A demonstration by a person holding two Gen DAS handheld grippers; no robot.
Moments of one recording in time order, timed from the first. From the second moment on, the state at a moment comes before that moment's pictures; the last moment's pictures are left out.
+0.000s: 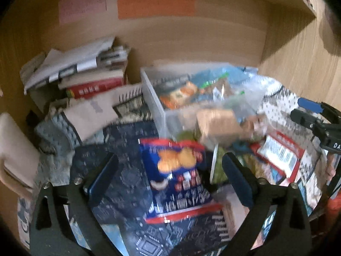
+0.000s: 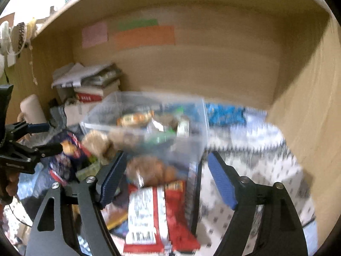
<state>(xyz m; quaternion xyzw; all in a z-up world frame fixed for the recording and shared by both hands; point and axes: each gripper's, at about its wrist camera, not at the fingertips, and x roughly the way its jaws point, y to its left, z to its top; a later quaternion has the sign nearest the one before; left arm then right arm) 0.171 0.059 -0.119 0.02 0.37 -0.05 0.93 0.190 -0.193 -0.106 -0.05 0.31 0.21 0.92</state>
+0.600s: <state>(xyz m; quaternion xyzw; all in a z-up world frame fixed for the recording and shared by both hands) 0.186 0.062 -0.170 -0.01 0.42 -0.03 0.91 0.184 -0.176 -0.164 -0.09 0.40 0.23 0.88</state>
